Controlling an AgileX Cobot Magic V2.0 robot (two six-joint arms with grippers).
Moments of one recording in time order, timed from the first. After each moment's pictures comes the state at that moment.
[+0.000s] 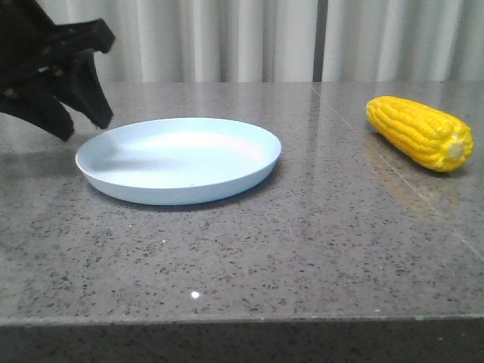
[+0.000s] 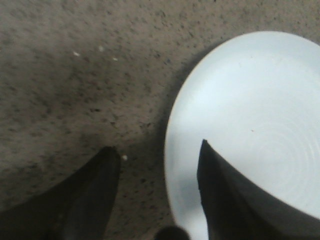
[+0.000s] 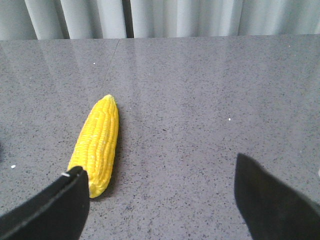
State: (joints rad) left arm -0.28 1.51 -1.08 -0.37 0.64 0.14; right arm 0.00 0.44 -0.48 0.06 0.38 0.04
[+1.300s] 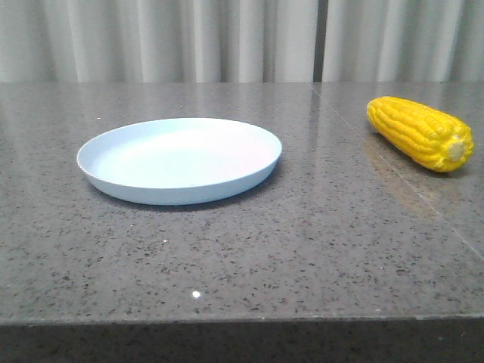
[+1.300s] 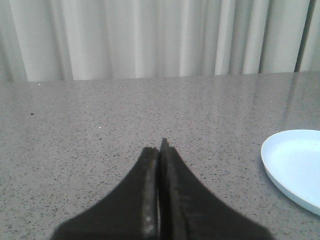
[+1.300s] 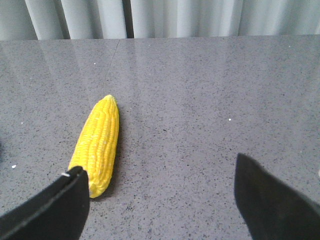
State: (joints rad) left arm -0.07 0.12 -0.35 0.02 0.41 0.03; right arm 0.00 0.44 -0.48 0.06 0.38 0.04
